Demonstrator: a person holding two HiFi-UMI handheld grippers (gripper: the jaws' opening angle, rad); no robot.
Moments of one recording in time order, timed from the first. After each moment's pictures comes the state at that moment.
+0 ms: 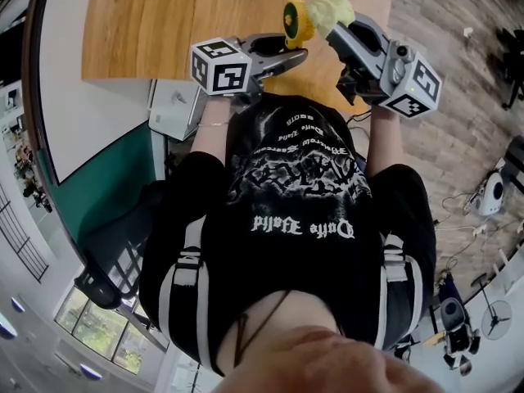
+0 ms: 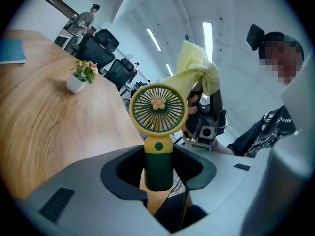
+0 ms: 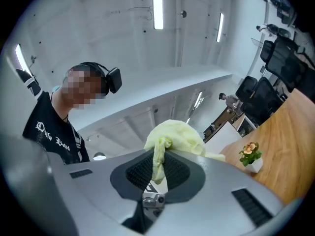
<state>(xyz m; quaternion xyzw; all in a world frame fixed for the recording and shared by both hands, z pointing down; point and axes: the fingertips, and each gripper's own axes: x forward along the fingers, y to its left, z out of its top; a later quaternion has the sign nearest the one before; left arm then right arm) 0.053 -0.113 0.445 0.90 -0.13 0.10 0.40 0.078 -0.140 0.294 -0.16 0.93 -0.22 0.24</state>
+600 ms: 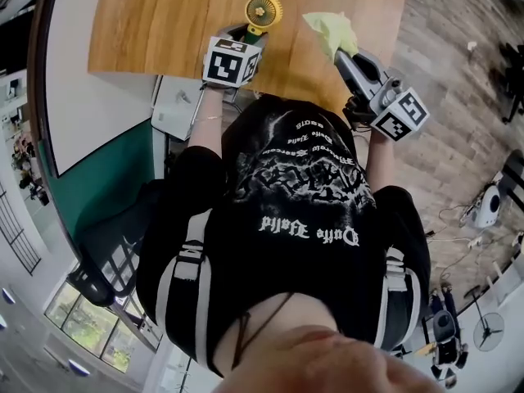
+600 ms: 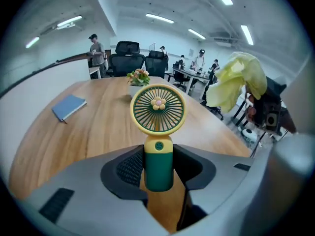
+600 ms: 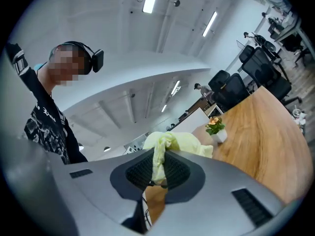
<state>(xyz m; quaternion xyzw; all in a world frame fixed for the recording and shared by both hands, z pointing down) -0.071 -0.172 0.530 0.80 -0.40 0.37 0.26 0.083 -0.118 0.397 -0.27 0.91 -0.29 0.13</state>
